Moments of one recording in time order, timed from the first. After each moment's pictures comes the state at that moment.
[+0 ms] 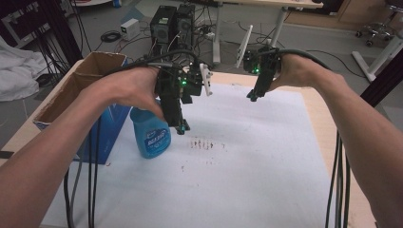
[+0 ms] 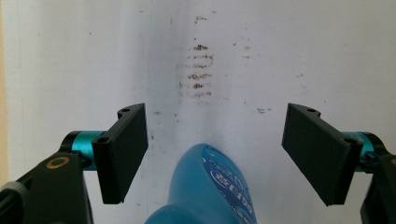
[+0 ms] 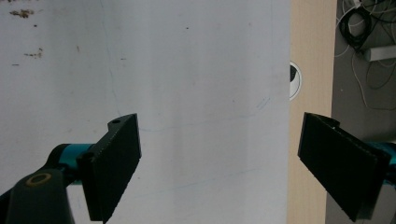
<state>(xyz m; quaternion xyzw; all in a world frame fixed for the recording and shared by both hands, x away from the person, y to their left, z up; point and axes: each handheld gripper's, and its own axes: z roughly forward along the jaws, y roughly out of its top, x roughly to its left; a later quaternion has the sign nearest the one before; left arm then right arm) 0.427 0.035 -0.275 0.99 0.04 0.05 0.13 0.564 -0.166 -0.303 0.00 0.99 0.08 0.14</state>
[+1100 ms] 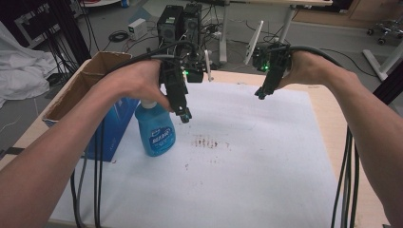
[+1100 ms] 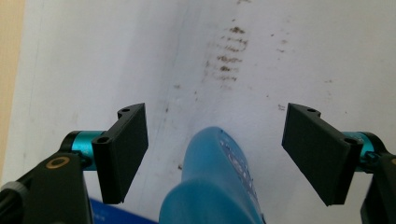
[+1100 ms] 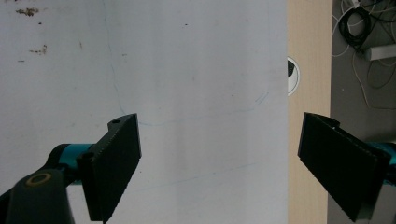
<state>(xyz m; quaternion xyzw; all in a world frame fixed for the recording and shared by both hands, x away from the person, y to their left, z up) 0.447 0.047 -0.272 0.98 0.19 0.06 0.10 0.565 -0.175 -0.298 0.01 0.99 0.08 0.13</state>
